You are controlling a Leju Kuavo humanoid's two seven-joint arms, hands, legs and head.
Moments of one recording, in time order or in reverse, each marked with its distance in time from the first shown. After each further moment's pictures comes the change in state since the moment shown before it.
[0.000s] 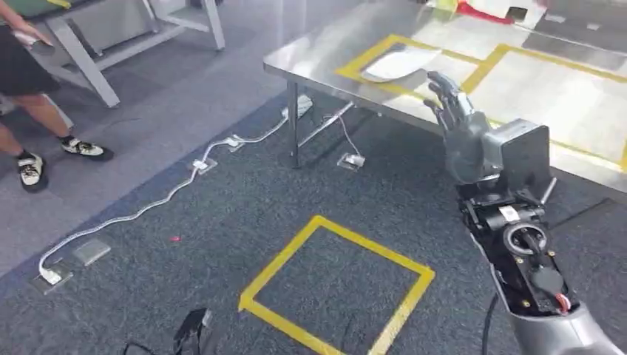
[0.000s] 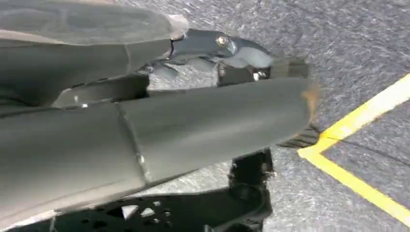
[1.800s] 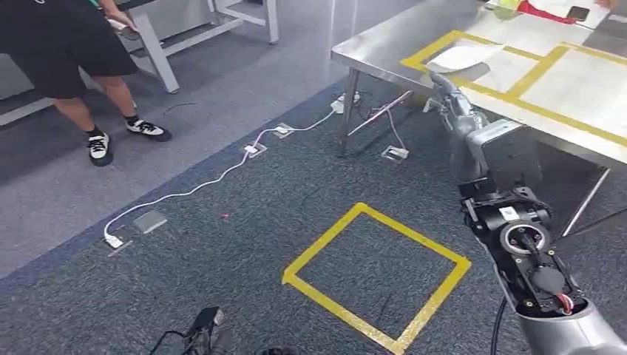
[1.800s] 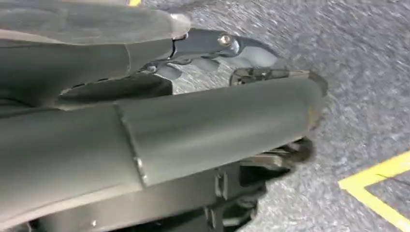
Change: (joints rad) left arm 0.025 -0.002 0.000 -0.003 0.016 0.020 -0.002; right arm -0.061 0.004 0.099 0.093 0.052 -0.041 0.002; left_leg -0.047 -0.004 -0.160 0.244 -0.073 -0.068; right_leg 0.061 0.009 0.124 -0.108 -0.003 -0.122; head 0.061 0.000
